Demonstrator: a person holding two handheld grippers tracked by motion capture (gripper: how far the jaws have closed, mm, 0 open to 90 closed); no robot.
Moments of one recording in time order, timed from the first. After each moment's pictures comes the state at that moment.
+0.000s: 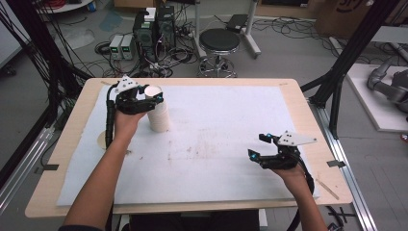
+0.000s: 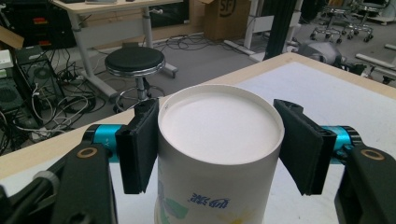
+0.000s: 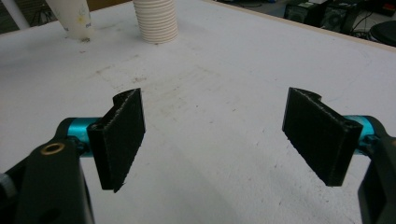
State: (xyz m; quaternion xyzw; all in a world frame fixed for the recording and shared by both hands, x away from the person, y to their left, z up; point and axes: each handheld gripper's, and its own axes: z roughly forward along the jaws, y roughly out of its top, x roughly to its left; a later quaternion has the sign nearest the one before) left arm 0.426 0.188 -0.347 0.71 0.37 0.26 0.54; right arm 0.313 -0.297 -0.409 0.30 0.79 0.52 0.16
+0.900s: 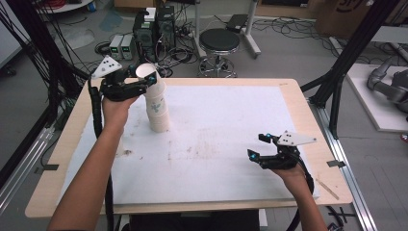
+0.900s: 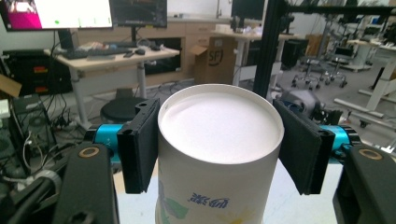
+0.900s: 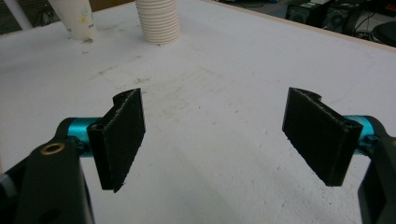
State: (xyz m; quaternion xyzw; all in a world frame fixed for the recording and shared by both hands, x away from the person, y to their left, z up) left arm 0.402 0.197 -0.273 0.65 0.33 0.28 0.62; right arm 0.312 -0.296 -0.408 0.30 0.79 0.52 0.16
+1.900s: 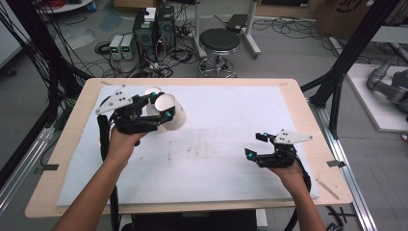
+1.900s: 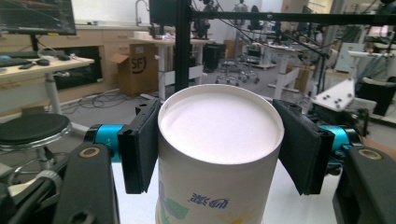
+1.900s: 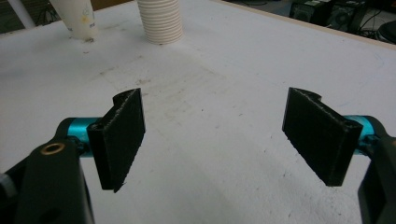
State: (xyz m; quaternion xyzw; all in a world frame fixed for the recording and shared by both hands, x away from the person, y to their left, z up) left arm 0.332 0.158 -0.301 0.69 0.22 0.18 0.67; right arm 0.319 -0.288 -0.408 0.30 0.79 0.52 0.15
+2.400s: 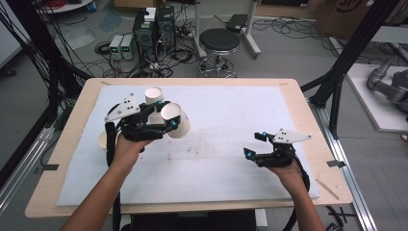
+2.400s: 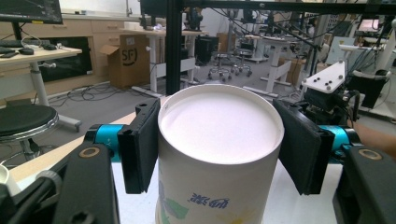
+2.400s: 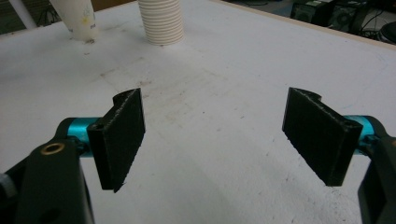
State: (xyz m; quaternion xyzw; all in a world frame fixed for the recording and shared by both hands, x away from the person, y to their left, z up) left arm 0.329 0.148 -0.318 0.70 0.22 0.16 0.66; right arm 0.320 -0.286 -0.408 0.30 0.79 0.52 0.15
